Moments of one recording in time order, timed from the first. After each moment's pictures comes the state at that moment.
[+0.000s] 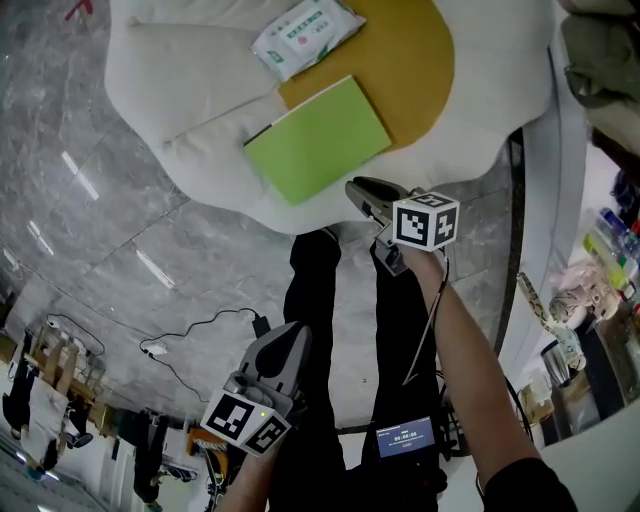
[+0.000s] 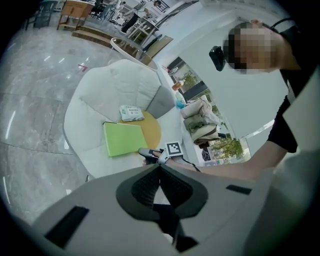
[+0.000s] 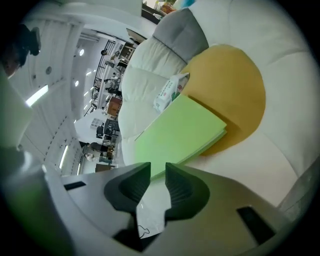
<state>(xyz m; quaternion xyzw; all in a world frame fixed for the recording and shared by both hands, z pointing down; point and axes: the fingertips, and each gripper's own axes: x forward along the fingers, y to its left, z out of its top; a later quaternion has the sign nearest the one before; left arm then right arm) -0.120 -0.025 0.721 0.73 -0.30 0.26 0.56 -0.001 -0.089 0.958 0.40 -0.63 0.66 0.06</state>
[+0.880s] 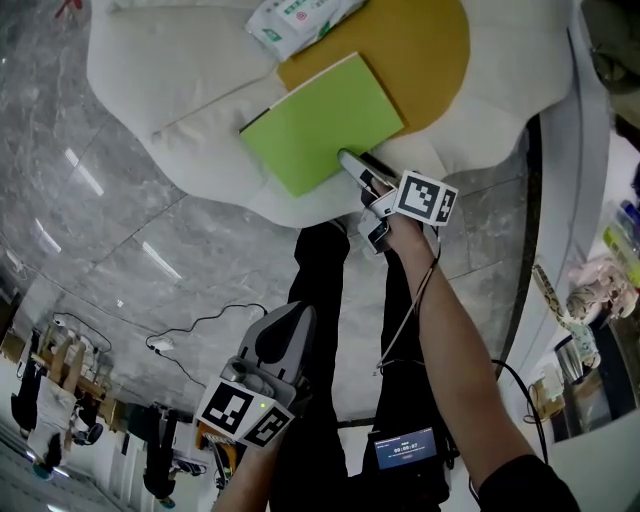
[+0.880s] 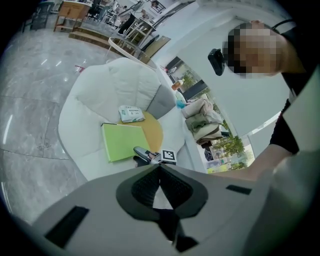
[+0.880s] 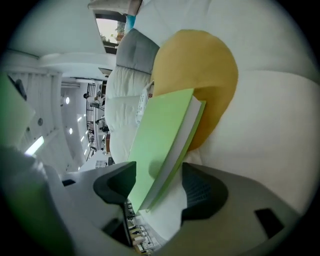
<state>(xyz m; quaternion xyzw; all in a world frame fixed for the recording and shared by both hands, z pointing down) -0.116 -0.039 0.756 0.74 -0.30 0.26 0.54 -0.009 -0.105 1.012 0.45 -0.51 0.72 -0.13</state>
